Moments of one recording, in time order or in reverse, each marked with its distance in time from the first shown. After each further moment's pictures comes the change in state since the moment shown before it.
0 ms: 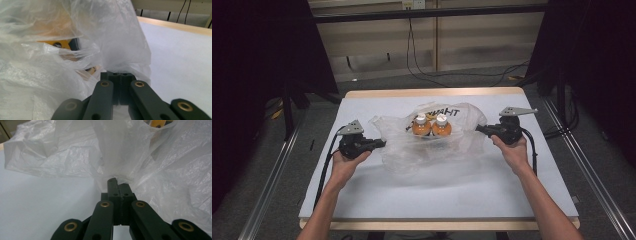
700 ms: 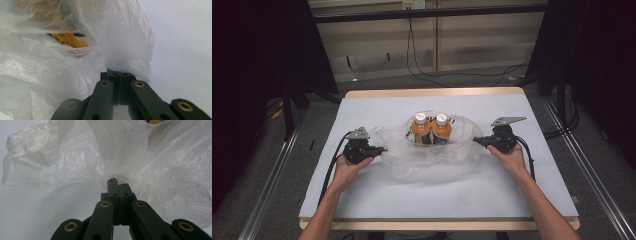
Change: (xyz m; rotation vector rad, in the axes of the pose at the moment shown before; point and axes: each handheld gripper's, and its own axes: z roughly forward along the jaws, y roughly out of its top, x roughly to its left) left arm 0.007 -0.022 0.018 0.115 -0.005 -0.020; right arm -0.003 -0.029 0.019 0.166 0.003 -0.004
